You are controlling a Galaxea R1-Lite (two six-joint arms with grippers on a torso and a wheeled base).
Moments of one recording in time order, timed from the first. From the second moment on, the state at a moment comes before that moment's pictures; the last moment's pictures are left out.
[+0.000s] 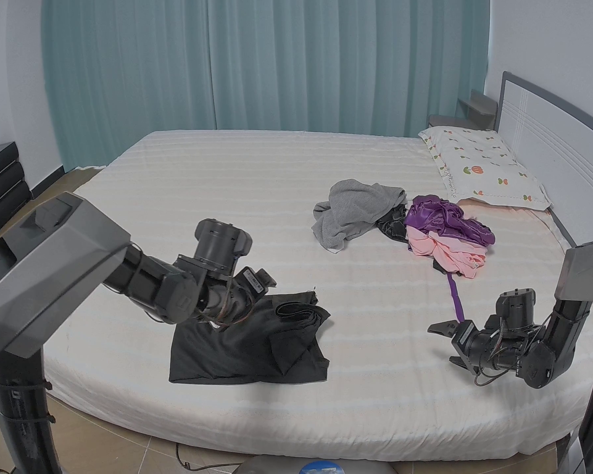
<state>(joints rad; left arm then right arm) -0.46 2.21 -1.22 -0.21 0.07 -1.03 0.15 2.21 -0.40 -1.13 0.23 0.93</state>
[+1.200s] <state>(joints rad) -0.28 2.14 -0.95 -0.40 -0.24 -1.13 0.58 2.28 -1.06 -0.42 -0.14 0.60</state>
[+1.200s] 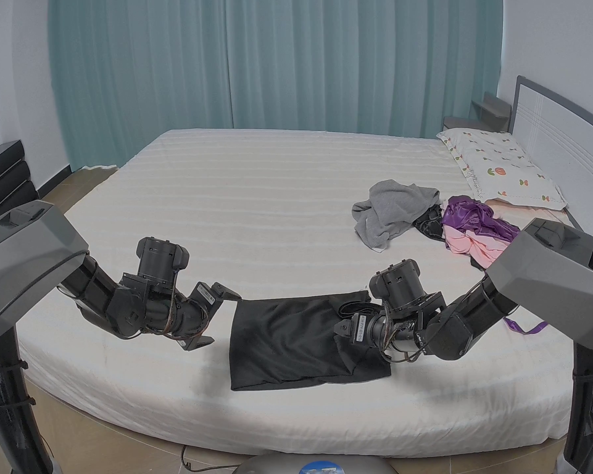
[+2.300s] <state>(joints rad) -0.28 2.14 -0.92 -0.40 -0.24 -1.11 0.45 2.30 -1.01 -0.28 -0.25 0.50</state>
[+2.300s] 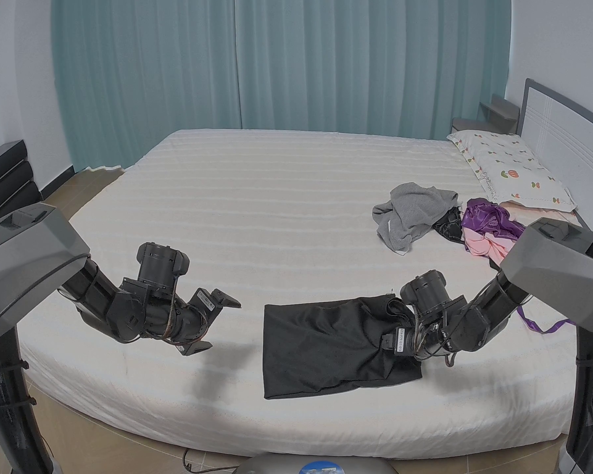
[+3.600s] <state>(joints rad) -0.28 2.14 -0.92 -0.40 -0.23 -1.11 0.32 2.21 -0.79 -0.65 0.02 0.45</state>
